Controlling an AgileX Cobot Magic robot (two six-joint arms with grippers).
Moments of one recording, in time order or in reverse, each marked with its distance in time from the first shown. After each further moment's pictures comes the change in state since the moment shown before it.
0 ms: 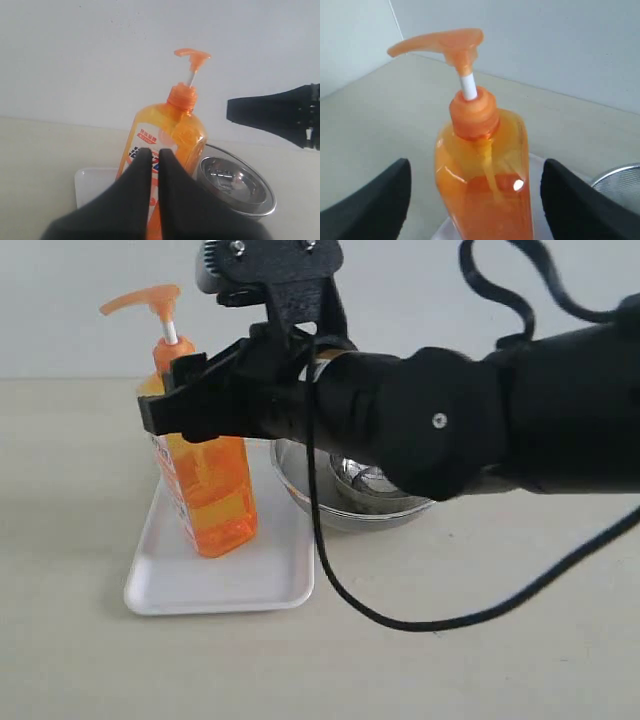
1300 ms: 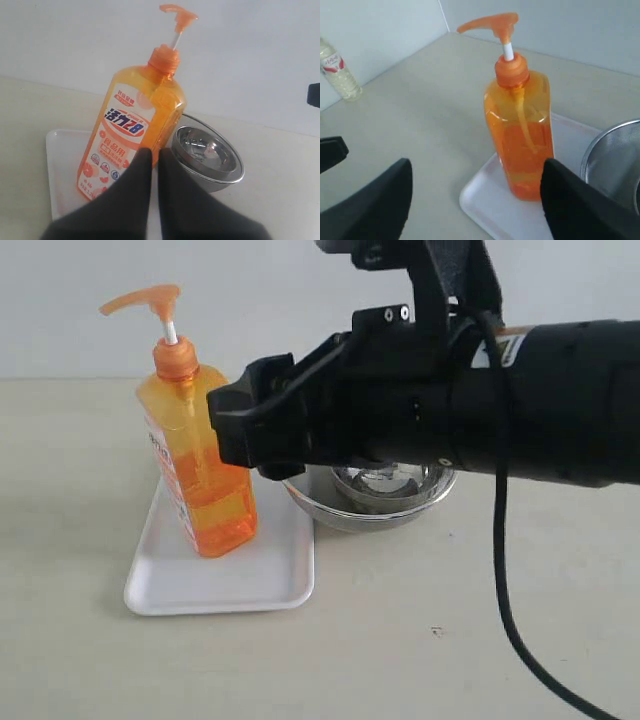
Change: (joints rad) left arm 0.000 0.000 0.000 0.110 0.122 -0.204; right arm 0.000 -0.373 0.179 0.029 0.289 -0.006
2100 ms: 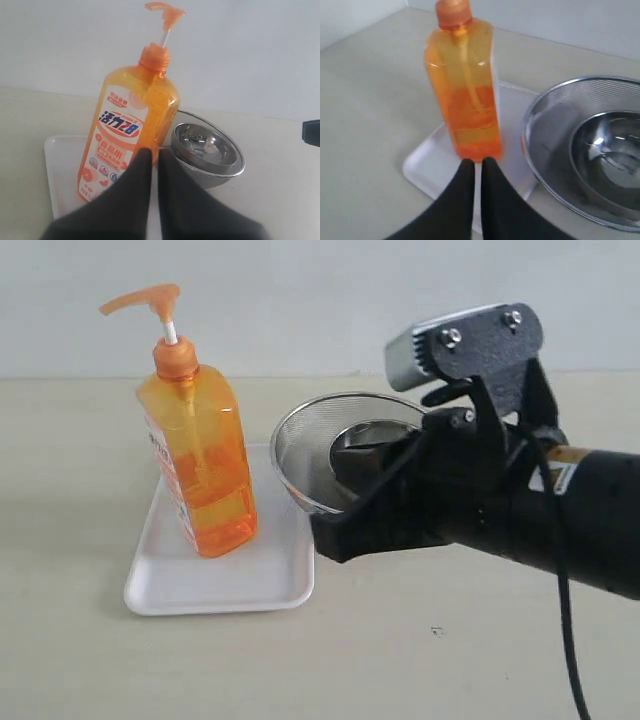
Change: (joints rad) left arm 0.000 0.000 -0.003 0.081 0.006 -0.002; right arm -0.029 -0.043 0.247 -0.010 -0.196 -0.033
